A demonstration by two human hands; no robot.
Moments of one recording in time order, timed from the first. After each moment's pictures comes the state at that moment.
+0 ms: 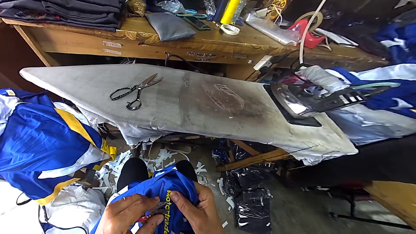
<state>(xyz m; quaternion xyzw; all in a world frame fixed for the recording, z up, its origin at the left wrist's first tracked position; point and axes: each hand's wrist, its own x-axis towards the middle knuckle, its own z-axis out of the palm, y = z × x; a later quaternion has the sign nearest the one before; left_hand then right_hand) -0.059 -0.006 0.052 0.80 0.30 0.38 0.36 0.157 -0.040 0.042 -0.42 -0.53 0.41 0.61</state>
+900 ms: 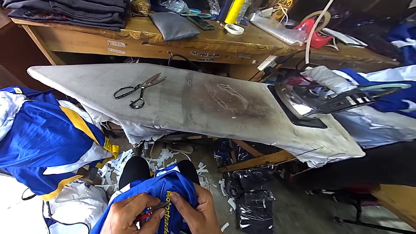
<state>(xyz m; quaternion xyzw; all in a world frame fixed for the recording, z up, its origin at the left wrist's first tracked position) -0.051 -0.017 0.059 0.75 0.38 0.36 0.40 0.150 -0.045 0.039 -0.42 -0.53 0.41 0.61</state>
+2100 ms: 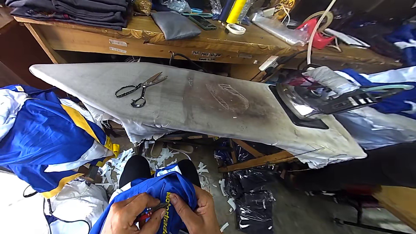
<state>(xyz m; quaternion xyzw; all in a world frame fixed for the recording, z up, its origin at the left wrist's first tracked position) -0.051 -0.021 0.059 0.75 0.39 0.36 0.39 0.148 -0.049 0.039 -0.43 -0.55 0.39 0.61</state>
